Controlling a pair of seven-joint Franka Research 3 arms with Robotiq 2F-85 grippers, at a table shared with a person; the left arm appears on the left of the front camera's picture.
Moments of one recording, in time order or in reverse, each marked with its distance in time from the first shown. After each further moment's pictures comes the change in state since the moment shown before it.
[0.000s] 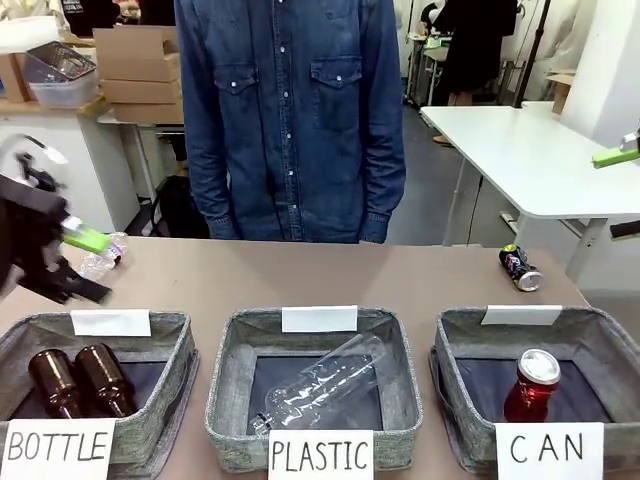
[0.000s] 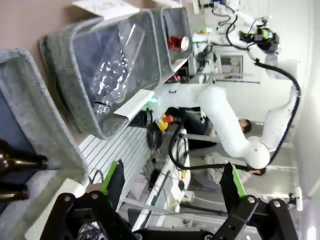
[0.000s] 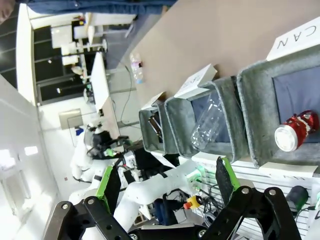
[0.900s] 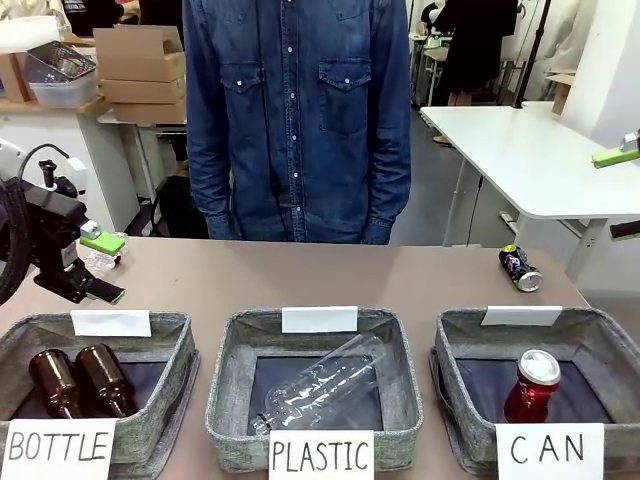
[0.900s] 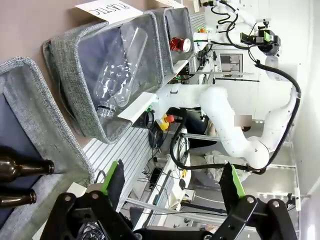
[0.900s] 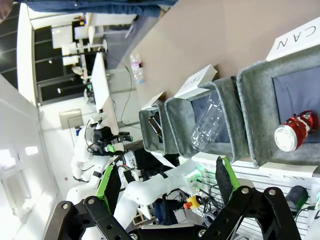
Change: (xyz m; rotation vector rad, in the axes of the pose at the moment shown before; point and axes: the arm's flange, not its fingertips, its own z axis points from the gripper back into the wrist) left arm 0.010 -0.001 0.006 0.010 0.002 -0.011; right arm 0.000 0.000 0.000 -0.001 0.000 0.000
